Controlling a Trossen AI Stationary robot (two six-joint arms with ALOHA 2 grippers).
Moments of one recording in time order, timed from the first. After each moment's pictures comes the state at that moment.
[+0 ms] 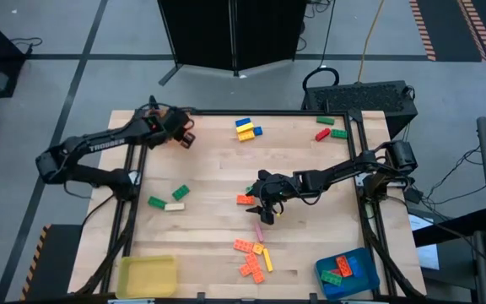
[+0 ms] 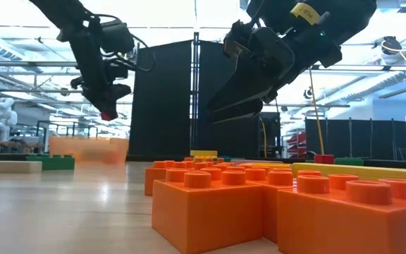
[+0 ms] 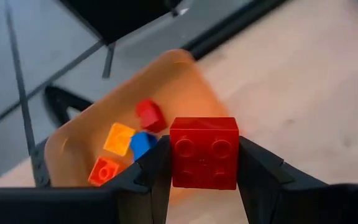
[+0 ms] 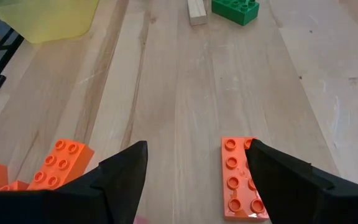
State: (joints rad) left arm 0.61 1.21 0.79 -0.59 -0.48 -0.22; right arm 0.10 1.71 0.85 0.28 -0.03 0.20
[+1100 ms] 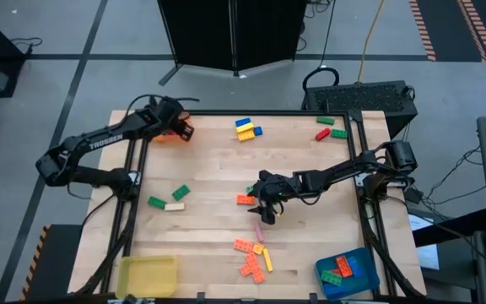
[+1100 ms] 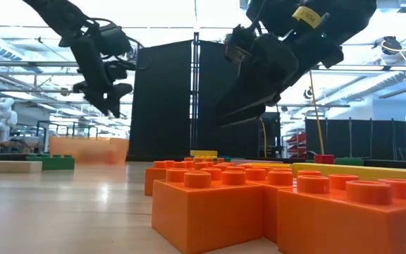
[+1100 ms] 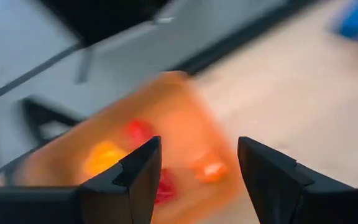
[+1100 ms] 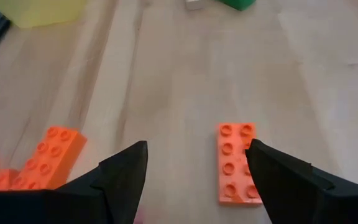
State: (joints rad) left arm 0.73 1.21 0.79 -0.48 -0.29 -0.13; right arm 0.10 1.71 0.86 0.23 -0.01 0.19
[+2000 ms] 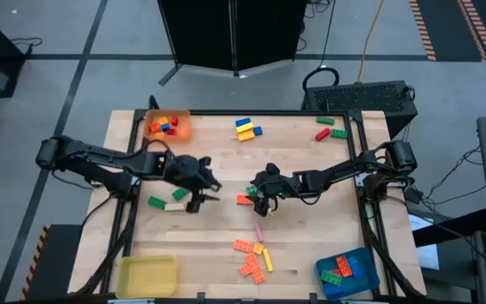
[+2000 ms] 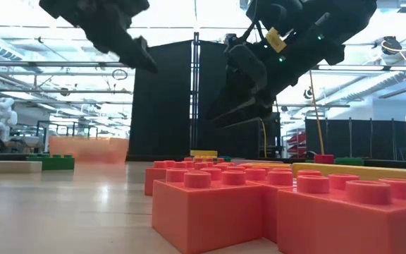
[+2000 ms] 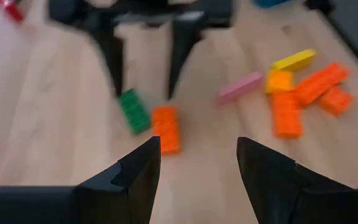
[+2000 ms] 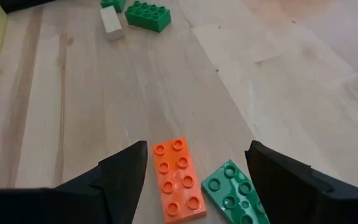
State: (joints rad) left arm -0.06 1.21 0.79 -0.24 0.12 0.10; right arm 0.10 1.71 0.85 0.24 0.24 0.39
